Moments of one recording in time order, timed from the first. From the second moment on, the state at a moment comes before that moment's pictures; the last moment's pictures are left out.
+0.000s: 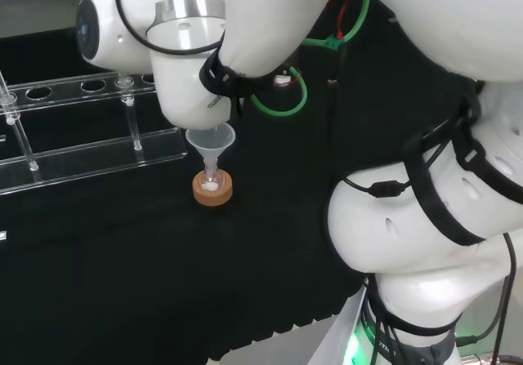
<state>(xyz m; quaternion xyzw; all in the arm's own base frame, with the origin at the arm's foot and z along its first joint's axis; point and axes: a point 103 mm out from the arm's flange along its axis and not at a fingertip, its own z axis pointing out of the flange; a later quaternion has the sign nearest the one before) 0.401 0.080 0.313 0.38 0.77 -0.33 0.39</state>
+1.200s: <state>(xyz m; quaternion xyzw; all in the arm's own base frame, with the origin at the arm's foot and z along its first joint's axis) 0.454 0.008 0.303 0.50 0.77 -0.24 0.30</state>
